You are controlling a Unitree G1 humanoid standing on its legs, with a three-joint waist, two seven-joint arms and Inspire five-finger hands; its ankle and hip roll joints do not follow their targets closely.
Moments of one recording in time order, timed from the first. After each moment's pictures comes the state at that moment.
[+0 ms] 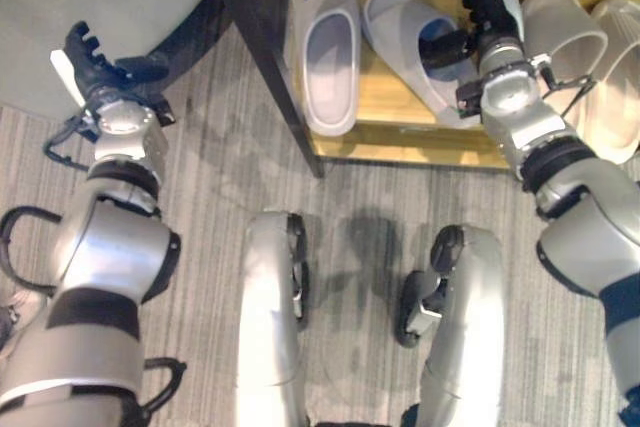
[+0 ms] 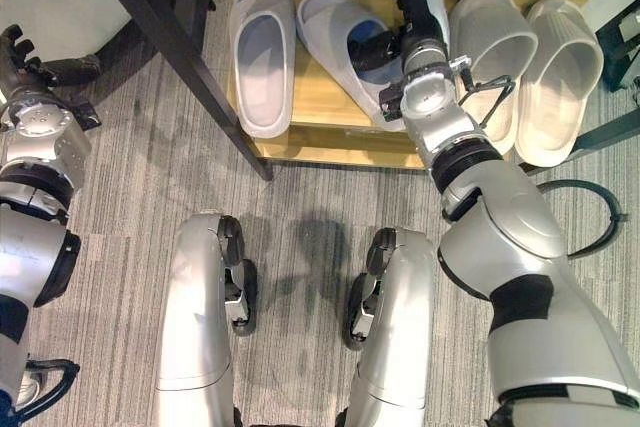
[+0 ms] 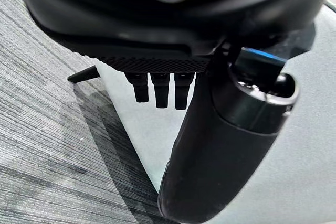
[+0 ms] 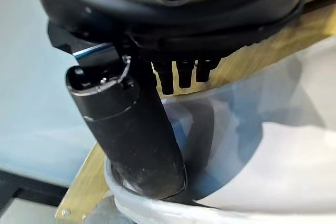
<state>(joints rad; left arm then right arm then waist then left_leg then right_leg) -1.39 0.64 -0.51 1.48 -0.78 -0.15 0.42 -1.50 -0.53 1.05 1.23 0.75 -0.15 -0.24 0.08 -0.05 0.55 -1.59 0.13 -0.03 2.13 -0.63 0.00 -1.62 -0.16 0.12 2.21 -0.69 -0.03</state>
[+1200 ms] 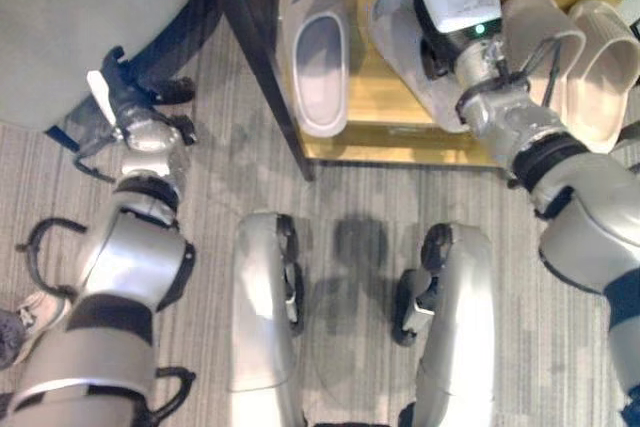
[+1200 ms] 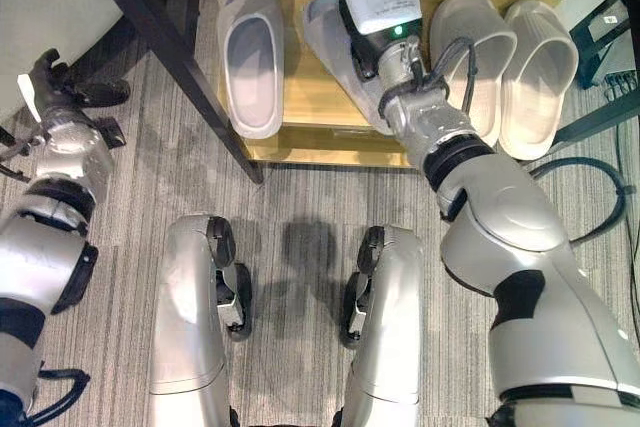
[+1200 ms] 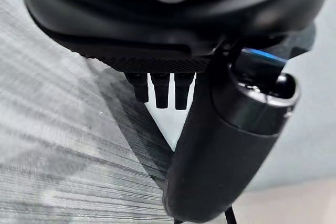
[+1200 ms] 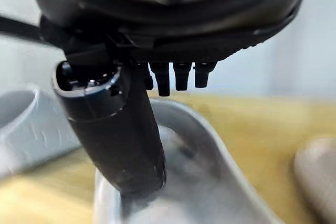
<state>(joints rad) -1.19 0.57 -0.43 1.36 -0.64 -0.20 0.50 -1.52 -0.56 1.27 1.16 -0.40 0.01 -0.65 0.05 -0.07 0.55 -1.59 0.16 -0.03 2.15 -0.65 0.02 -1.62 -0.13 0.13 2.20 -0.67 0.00</state>
